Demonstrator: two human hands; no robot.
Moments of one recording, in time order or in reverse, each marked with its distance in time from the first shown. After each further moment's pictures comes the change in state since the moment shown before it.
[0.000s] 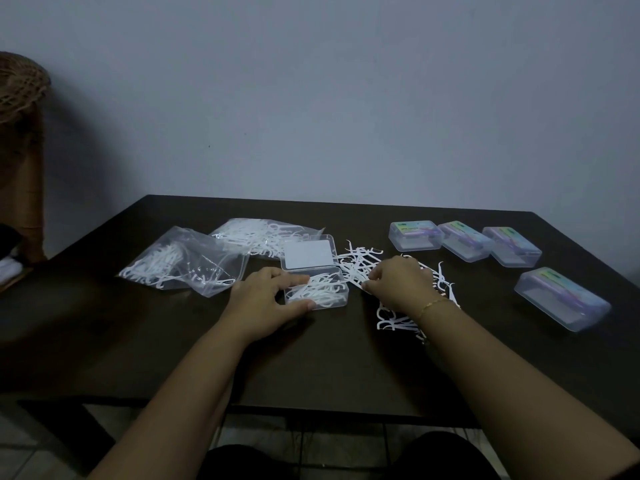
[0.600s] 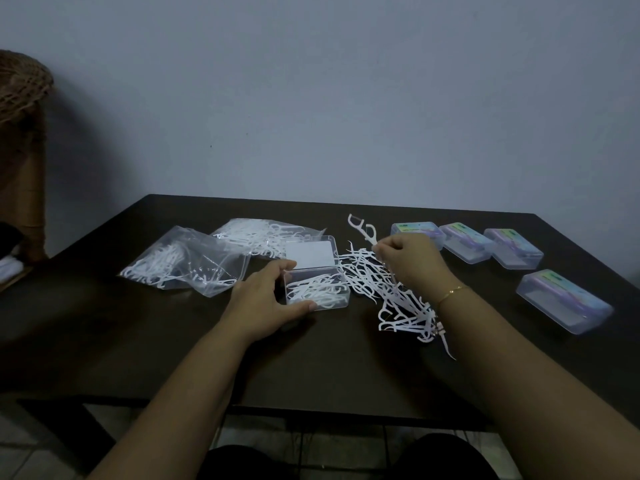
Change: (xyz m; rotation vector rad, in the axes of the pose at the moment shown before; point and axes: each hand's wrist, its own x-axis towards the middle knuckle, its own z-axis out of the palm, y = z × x) left_hand -0.003 0.004 0.000 -0.148 0.064 -0.091; right_hand -0.004 0.001 -0.028 0.653 0.150 -0.042
